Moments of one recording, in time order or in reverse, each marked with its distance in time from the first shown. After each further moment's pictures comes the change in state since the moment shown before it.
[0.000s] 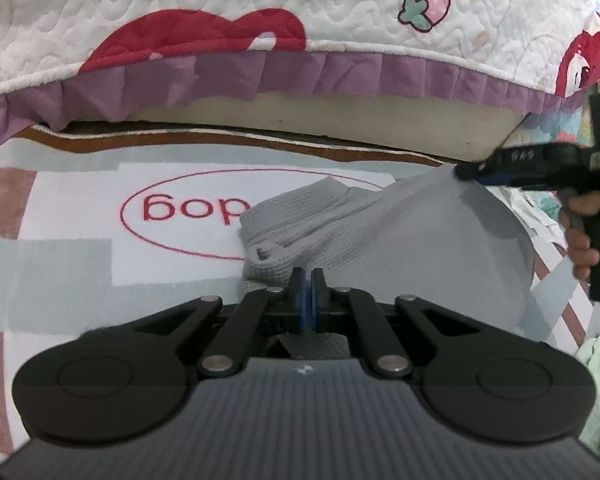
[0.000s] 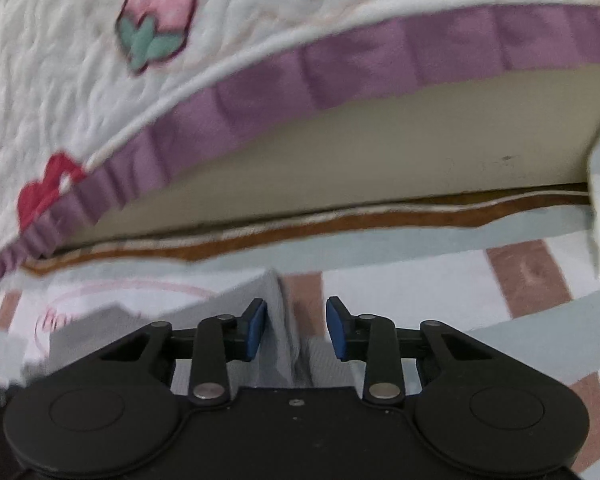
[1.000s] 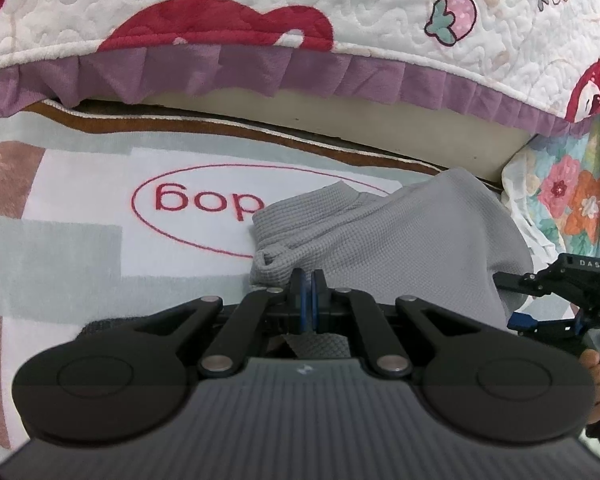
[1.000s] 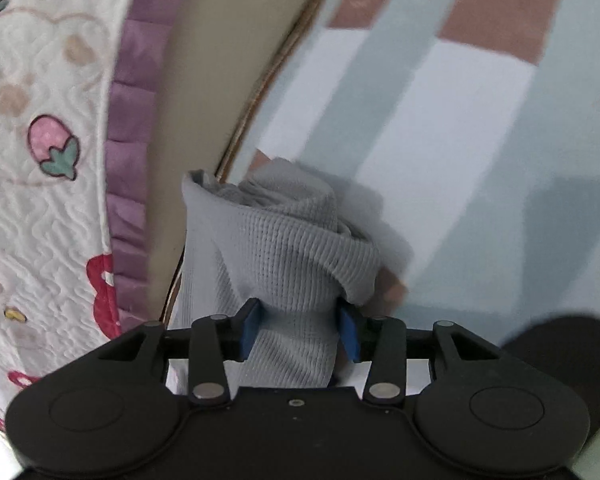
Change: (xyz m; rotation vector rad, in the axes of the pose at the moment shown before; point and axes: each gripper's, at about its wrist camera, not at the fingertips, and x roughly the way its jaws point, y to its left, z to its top) left arm 0.000 0.014 0.003 -0.078 0.014 -0.013; right arm -0.028 -0.045 -0.142 0.864 0.043 0.259
